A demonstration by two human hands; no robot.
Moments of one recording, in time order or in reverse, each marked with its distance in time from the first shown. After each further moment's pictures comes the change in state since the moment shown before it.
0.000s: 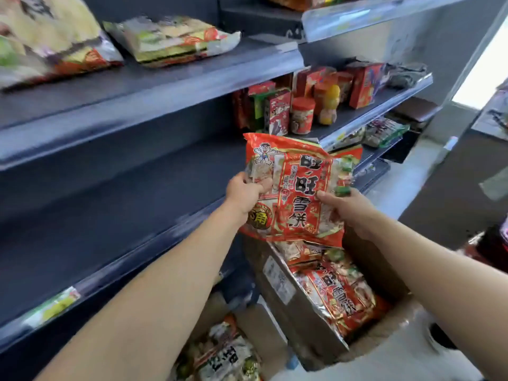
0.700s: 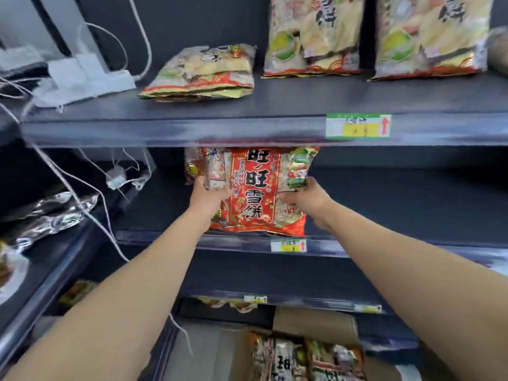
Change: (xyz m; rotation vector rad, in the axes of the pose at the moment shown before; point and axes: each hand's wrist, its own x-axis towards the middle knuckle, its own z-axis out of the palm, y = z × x) left_hand -0.194 -0.066 -0.483 -0.118 0.914 -0.054; right_hand -0.190 -0.099 0.493 -0.207 -0.835 -0.298
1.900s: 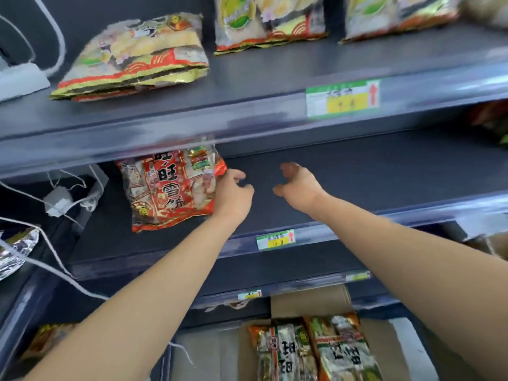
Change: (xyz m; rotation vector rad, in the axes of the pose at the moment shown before) left_hand 0.004 0.001 0.088 0.442 -0.134 0.253; right_hand 0.005 0.001 -0.010 -0.334 0.135 -0.051
